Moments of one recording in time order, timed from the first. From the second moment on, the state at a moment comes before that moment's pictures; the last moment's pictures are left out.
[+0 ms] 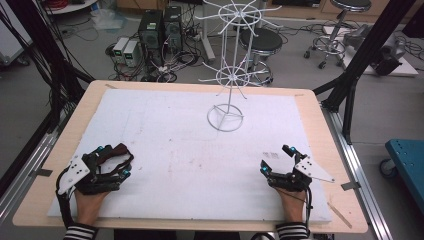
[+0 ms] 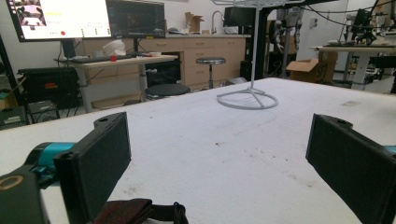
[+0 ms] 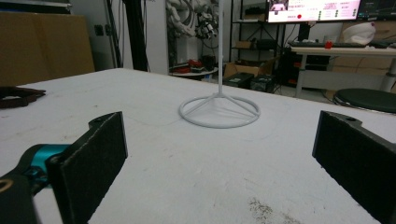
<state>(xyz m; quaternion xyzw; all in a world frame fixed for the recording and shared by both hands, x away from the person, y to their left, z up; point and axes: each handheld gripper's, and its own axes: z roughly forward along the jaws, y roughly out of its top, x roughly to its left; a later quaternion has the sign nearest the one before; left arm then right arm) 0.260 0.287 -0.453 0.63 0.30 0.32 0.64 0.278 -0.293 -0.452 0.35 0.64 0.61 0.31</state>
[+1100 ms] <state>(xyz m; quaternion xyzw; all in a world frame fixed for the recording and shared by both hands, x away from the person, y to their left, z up) 0.261 0.305 -0.417 0.65 0.29 0.31 0.63 0.278 -0.292 -0.451 0.35 0.65 0.60 0.31</state>
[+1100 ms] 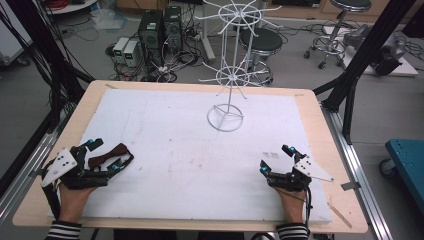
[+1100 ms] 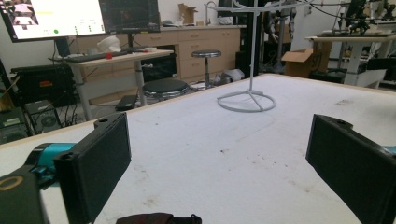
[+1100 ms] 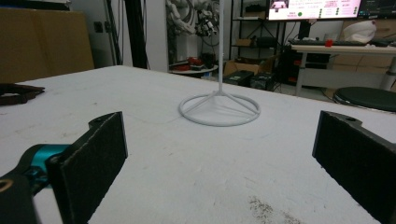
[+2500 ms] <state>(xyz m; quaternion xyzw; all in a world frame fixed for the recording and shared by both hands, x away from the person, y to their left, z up) 0.309 0.349 -0.381 0.86 0.28 0.19 0.39 0.278 -0.291 -0.451 0.34 0.65 0.60 0.31</state>
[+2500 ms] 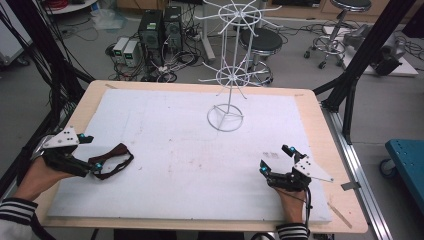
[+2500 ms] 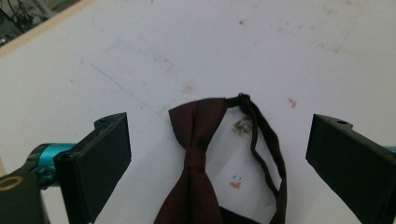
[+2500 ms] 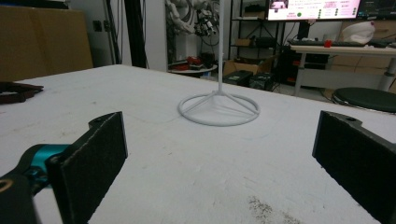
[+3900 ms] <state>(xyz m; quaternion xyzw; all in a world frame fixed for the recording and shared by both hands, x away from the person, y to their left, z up) 0.331 0.347 -0.410 0.90 0.35 0.12 0.24 0.277 -0.291 -0.451 0.35 0.65 0.60 0.31</state>
